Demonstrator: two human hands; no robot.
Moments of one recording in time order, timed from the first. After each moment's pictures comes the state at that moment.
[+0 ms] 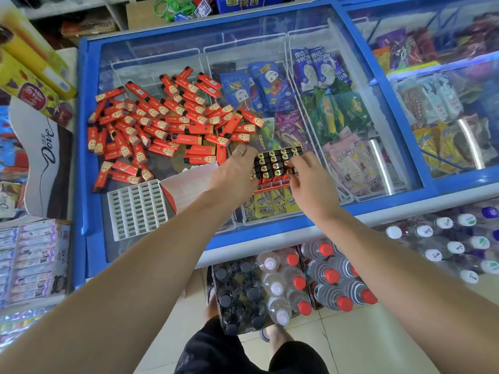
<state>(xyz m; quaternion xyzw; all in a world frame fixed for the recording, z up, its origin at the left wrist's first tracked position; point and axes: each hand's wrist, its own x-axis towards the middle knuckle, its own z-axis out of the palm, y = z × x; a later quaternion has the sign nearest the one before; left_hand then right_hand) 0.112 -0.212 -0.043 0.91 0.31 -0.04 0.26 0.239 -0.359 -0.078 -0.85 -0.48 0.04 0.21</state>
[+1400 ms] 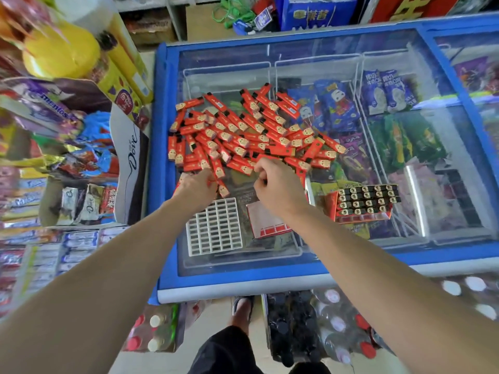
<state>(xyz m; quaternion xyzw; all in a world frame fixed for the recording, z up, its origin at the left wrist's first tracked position) -0.061 -0.010 -0.081 0.78 0.53 -0.14 0.30 0.101 -0.147 -0.052 -0.80 -0.49 0.21 0.27</state>
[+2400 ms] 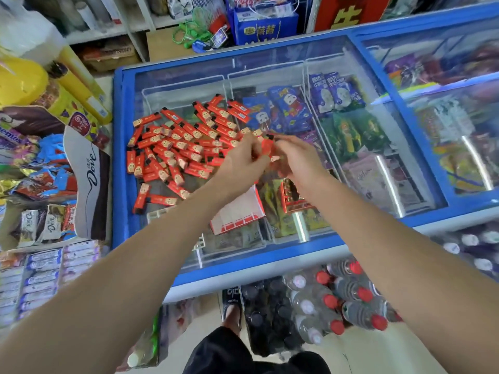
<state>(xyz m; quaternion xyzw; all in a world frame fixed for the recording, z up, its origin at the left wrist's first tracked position) 0.084 -0.134 0.013 0.80 0.33 0.09 0.49 0.195 -0.224 0.010 -0.69 -0.09 0.41 0.59</state>
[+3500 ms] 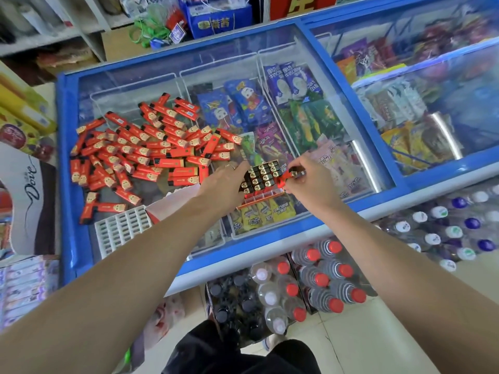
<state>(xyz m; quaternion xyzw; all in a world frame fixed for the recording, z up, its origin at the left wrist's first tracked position) 0.134 -0.205 -0.033 0.96 0.22 -0.11 0.16 0.267 -0.373 -0.031 -0.85 -0.28 0.23 0.39</state>
